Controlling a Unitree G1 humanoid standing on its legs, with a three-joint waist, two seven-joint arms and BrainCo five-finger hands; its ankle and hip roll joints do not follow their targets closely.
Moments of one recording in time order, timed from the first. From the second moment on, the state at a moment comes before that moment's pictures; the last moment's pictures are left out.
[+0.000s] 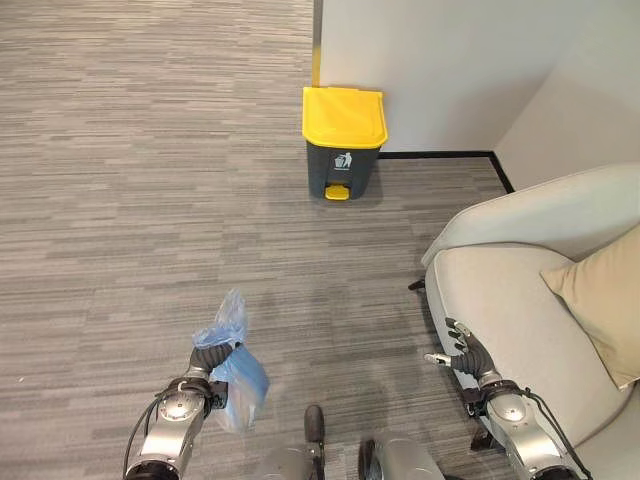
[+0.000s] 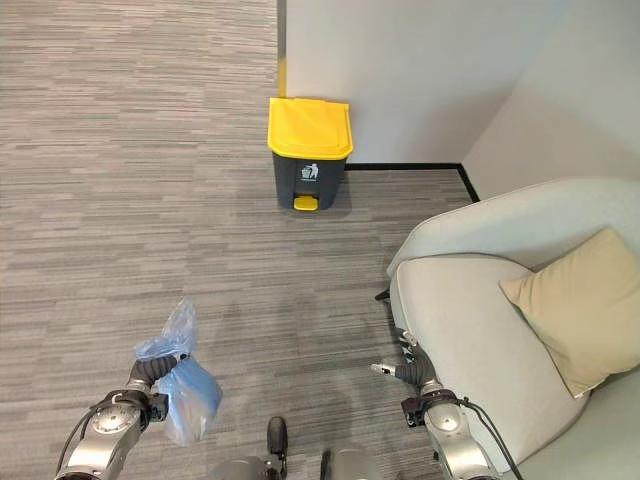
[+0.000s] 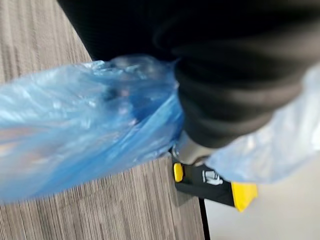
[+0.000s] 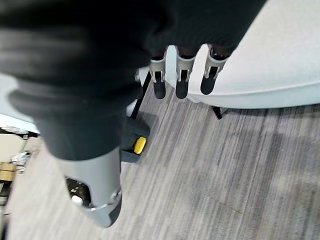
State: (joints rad) left arm 0.04 0.40 -0.07 0.52 -0.22 -0.10 0.04; right arm 0.04 -0.36 0.16 0.43 0.04 -0.06 -0.06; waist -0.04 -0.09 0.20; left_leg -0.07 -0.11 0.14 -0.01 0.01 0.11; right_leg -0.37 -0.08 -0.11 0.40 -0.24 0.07
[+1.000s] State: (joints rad) left arm 0.11 0.34 -0.07 0.52 -0.22 -0.10 0.03; right arm 0.05 -0.41 0.12 0.55 0.04 -0.05 -0.08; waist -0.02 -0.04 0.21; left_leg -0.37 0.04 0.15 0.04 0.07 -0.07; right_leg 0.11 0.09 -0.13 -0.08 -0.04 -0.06
